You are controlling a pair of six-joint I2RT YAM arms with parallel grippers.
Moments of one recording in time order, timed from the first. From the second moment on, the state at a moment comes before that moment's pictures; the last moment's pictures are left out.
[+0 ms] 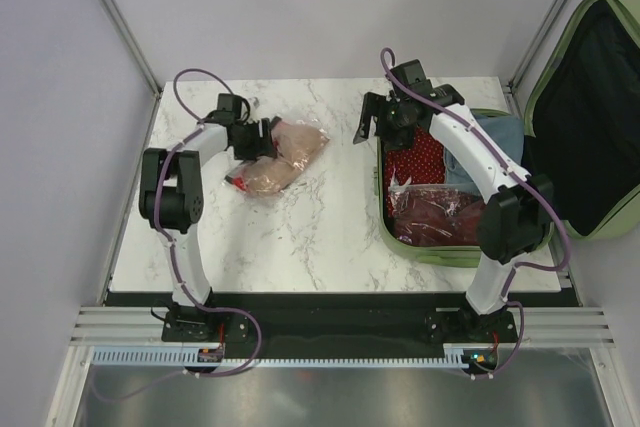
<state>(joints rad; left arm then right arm) -0.09 2.06 1.47 -0.39 0.28 -0.17 0.39 1.82 1.75 -0.89 -0.18 0.54</state>
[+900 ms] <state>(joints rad) -0.19 1.80 1.39 -0.40 0.35 -0.29 0.40 2.38 2.13 -0.59 -0.29 0.30</state>
